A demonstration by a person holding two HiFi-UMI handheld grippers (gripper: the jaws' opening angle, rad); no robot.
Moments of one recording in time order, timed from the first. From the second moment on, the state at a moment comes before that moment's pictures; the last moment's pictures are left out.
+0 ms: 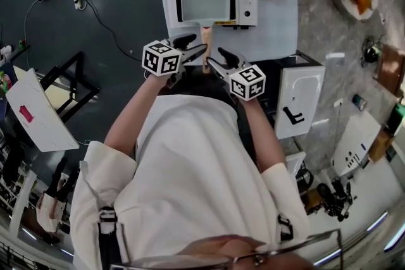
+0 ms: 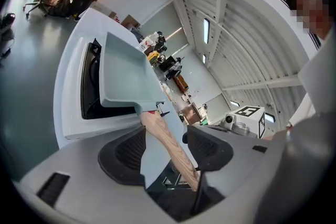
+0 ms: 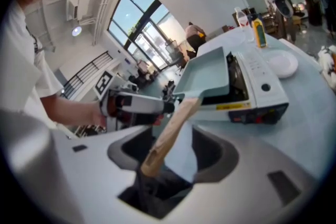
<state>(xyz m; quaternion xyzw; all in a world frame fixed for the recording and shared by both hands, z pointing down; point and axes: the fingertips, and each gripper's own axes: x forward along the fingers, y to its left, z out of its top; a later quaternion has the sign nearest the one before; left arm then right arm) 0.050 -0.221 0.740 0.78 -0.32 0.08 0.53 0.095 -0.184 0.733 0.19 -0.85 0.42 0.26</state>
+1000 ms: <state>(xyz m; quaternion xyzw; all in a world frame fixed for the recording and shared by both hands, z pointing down) 0.102 -0.242 0.787 0.74 -0.21 0.05 0.63 0.050 -0.161 0.775 0.08 -0.81 0.51 0.28</state>
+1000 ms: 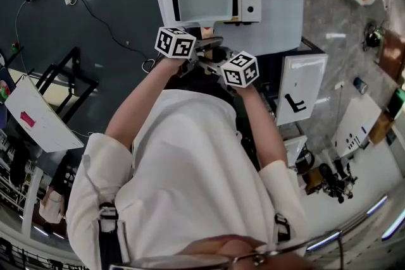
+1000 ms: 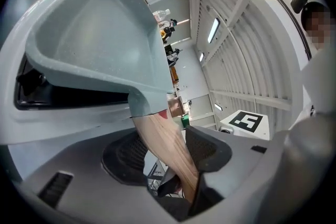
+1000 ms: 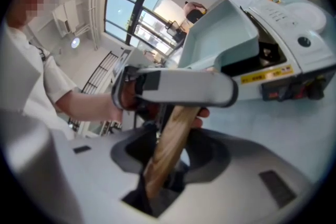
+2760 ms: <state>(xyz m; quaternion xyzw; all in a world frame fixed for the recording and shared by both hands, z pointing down) 0.077 -0.231 0.681 0.79 -0.15 0.05 0.59 0.011 -0.157 0.678 0.14 -0.84 0.48 0.21</state>
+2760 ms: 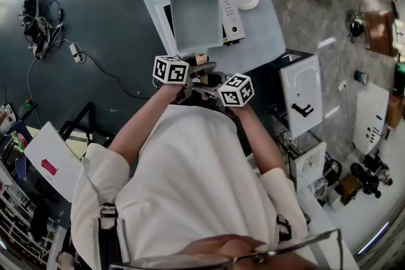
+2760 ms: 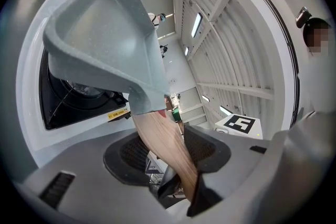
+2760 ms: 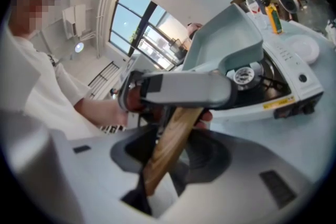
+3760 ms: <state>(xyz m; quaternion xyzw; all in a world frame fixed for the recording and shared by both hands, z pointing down) 0.099 -0.067 0.635 0.80 -0.20 0.01 0.56 0.040 0.015 0.638 0.08 -0.86 0.44 0.23</state>
